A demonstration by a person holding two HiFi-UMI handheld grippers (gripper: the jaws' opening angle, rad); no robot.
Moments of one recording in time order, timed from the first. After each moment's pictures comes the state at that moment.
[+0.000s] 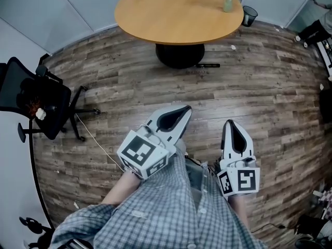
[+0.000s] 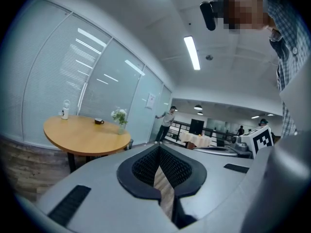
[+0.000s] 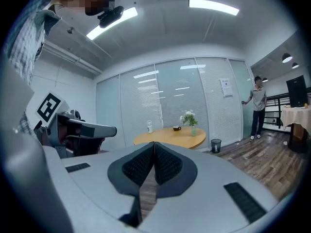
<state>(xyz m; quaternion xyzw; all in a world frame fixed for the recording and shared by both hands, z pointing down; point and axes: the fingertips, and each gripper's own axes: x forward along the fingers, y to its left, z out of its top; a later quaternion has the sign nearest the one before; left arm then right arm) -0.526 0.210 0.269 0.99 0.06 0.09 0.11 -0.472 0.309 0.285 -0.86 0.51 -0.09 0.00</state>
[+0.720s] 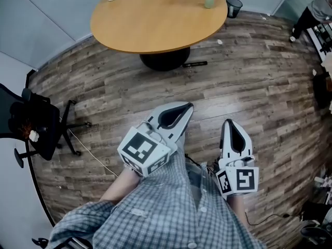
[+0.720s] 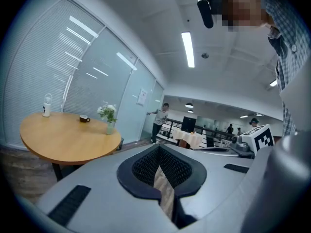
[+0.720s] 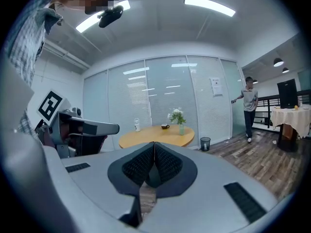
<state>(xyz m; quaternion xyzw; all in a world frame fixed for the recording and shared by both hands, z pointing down) -0.421 0.192 0.282 0.98 0.13 0.10 0.11 -0.387 0.294 0.301 -0.88 0.46 -0.11 0.00</state>
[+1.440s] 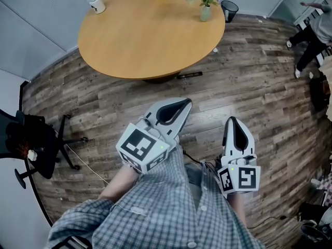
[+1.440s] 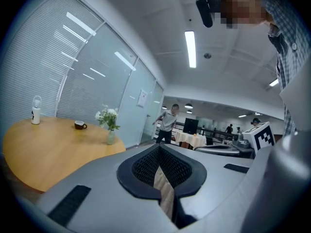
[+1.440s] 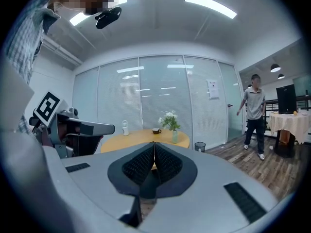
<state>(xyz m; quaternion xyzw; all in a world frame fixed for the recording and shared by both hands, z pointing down) -0.289 0.104 0.275 0.98 0.14 0.09 0.10 -0.253 0.221 0.289 -0.90 0.42 -0.10 -0.01</state>
